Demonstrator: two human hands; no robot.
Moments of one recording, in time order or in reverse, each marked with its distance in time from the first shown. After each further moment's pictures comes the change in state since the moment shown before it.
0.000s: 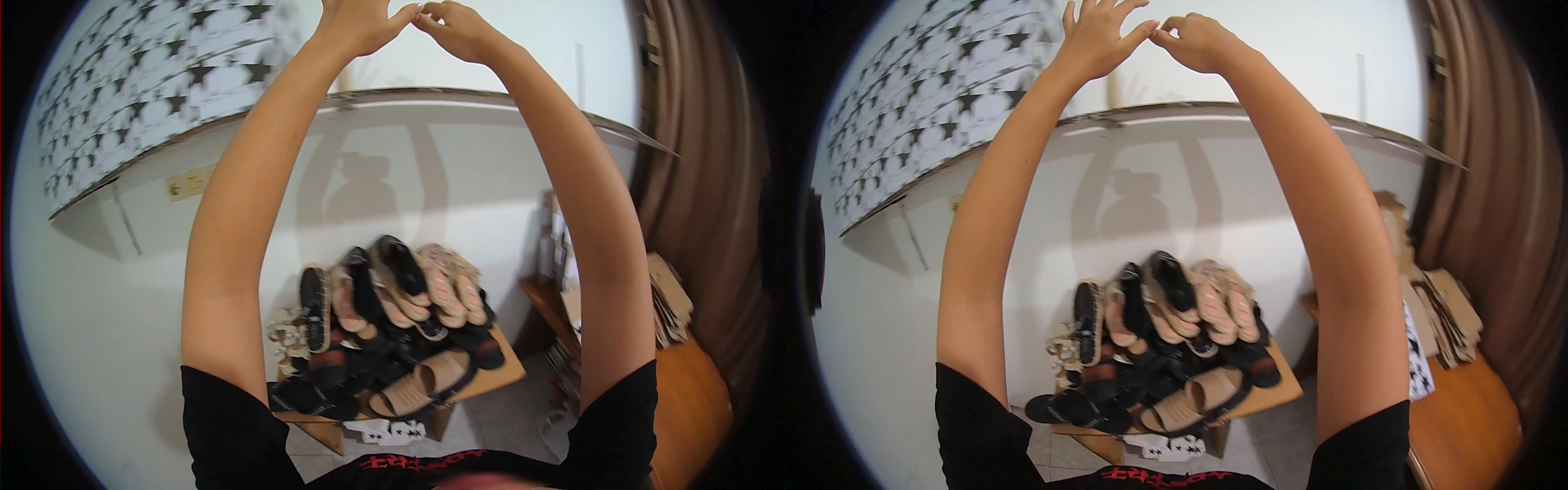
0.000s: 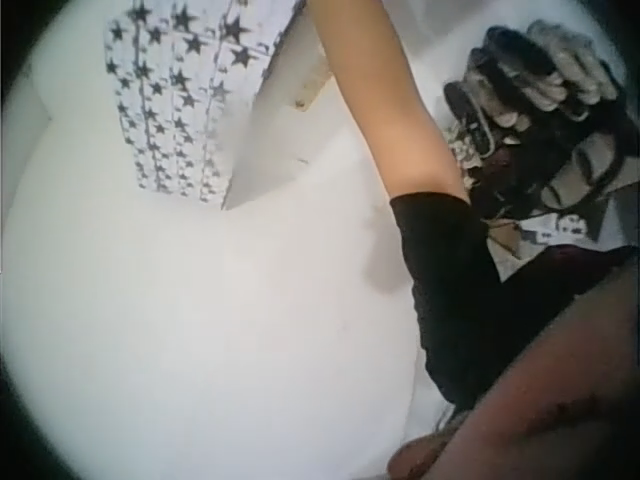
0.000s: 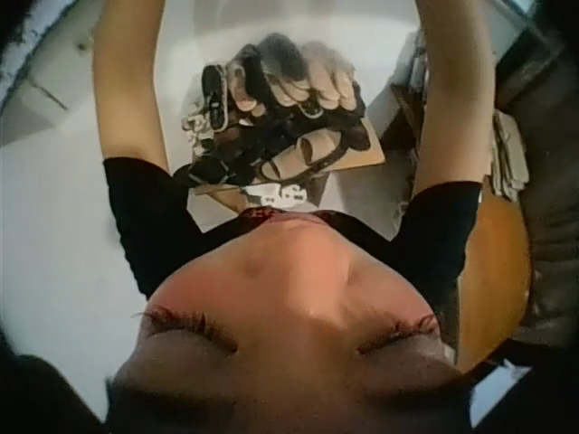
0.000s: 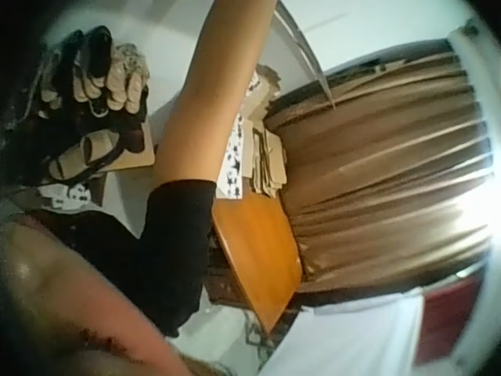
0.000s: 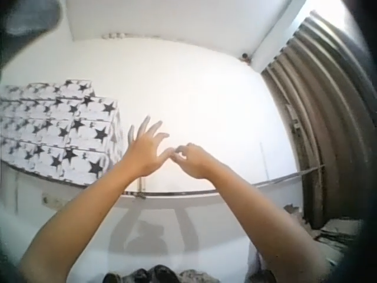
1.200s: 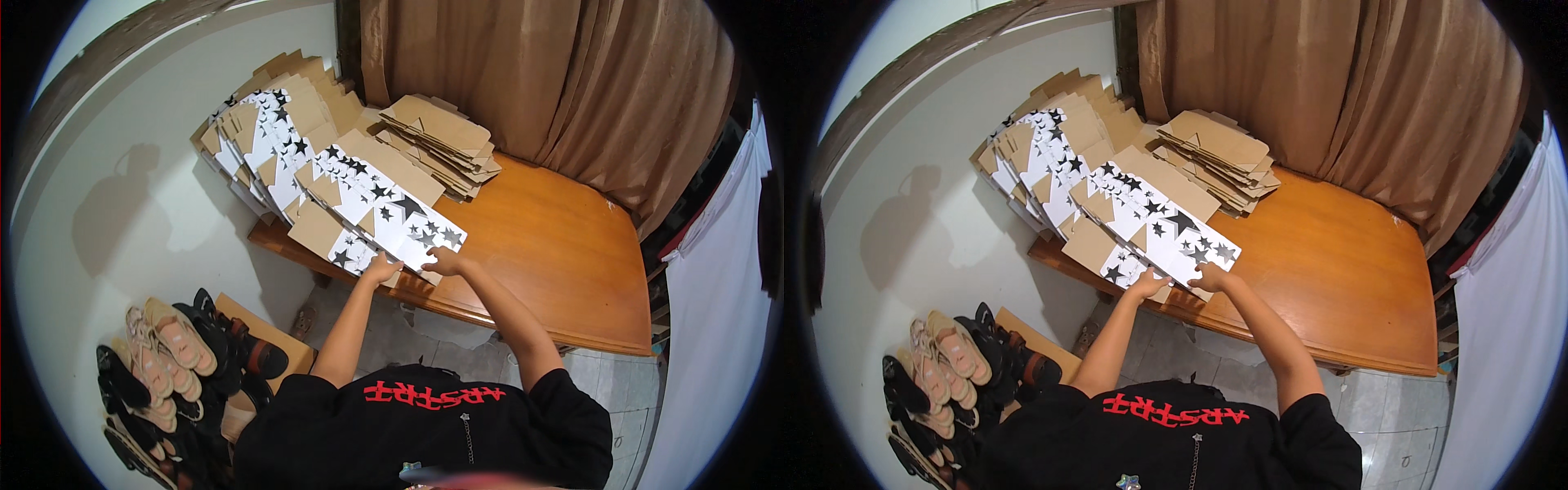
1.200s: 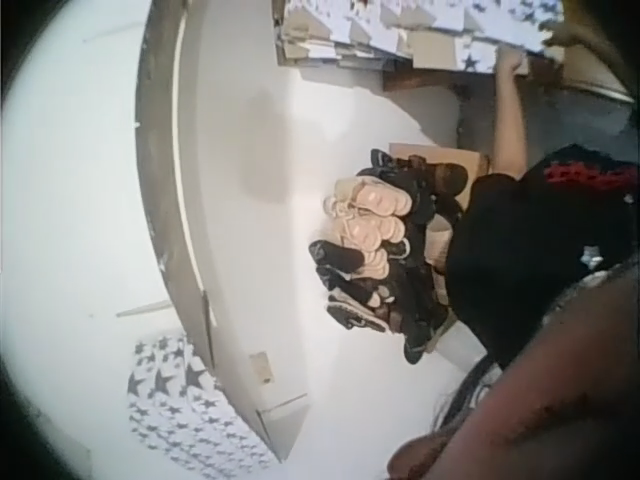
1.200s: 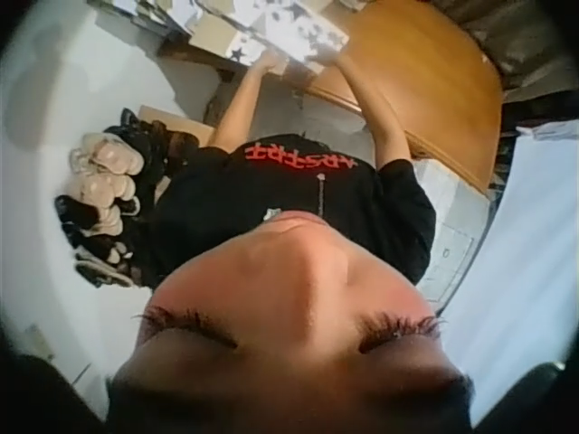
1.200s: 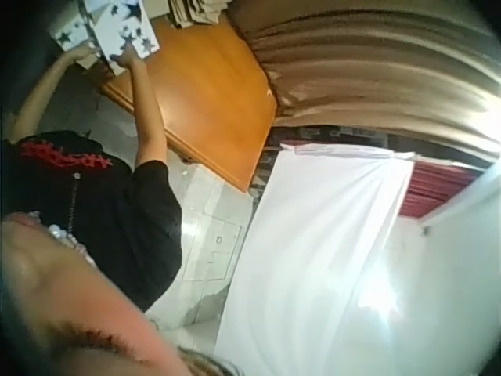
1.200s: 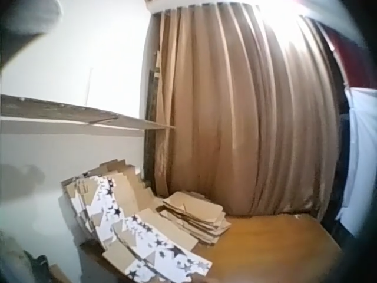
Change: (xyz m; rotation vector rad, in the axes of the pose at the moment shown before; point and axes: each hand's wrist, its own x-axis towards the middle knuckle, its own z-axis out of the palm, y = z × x) left_hand -0.336 0.809 0.281 -1.451 -1.766 -0.496; right_hand -0.805 0.347 -0.067 -0.032 -0.663 1.462
